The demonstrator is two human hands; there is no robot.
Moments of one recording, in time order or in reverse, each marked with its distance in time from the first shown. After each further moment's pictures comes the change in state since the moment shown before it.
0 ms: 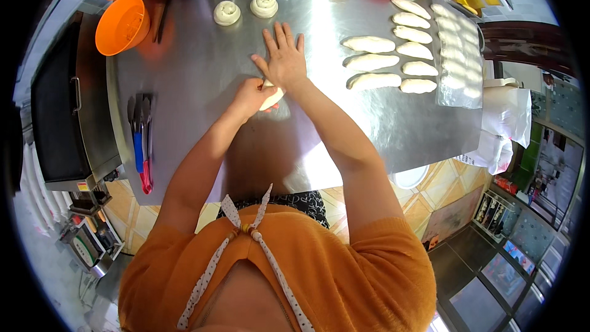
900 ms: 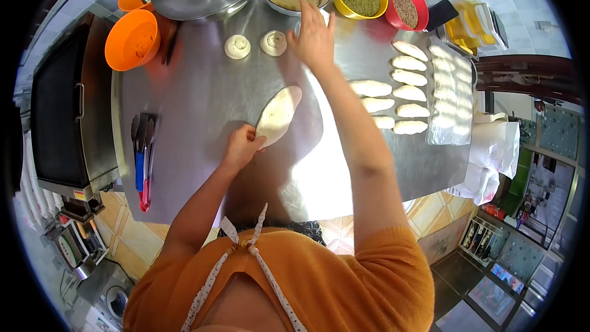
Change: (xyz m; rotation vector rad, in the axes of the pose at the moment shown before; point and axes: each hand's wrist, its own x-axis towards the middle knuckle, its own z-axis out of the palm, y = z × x) left_hand -0.034 -0.026 -0.009 0.045 0.279 0.034; right_hand 0.125 0.049 -0.077 0.023 0.366 -0.077
